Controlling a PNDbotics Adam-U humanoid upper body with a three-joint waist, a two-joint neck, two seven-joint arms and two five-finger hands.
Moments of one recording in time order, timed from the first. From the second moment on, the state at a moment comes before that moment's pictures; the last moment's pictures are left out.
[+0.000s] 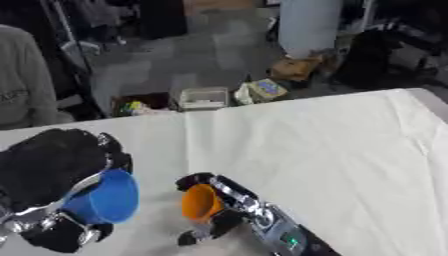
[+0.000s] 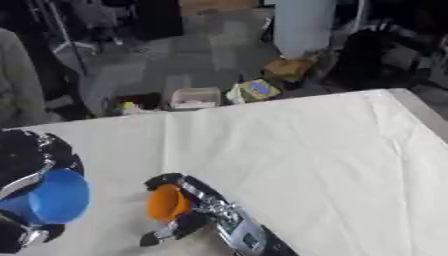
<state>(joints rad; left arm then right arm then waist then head) -0.77 0.47 -0.46 -1.98 -1.04 0.12 -0.72 -0.68 -0.19 0.28 -1.07 0.19 -0.34 0.20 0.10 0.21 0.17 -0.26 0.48</state>
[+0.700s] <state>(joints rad) -0.66 0.49 -0.42 -1.98 -0.65 0.42 -0.40 -0.68 -0.23 0.20 -1.13 0.07 -0.24 0.15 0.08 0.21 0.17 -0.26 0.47</state>
